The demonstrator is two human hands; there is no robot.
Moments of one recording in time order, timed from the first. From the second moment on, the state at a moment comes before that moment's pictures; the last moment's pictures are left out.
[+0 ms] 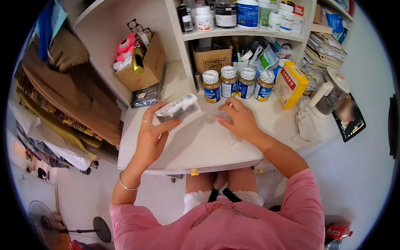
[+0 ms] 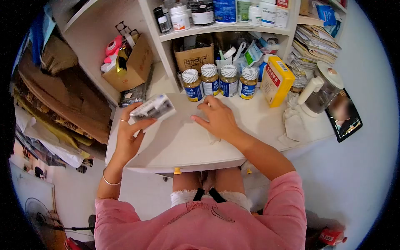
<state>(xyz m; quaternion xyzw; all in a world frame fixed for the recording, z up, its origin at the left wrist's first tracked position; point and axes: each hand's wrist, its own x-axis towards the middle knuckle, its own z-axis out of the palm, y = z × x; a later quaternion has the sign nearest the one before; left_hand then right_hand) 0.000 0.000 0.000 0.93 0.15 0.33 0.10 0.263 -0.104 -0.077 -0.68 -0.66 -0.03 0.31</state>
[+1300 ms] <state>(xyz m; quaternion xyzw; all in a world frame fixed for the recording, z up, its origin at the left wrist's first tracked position) 0.008 -0.006 -0.058 0.93 0.09 0.34 -0.08 0.193 -0.103 -0.061 -0.51 -0.77 -0.29 0.25</state>
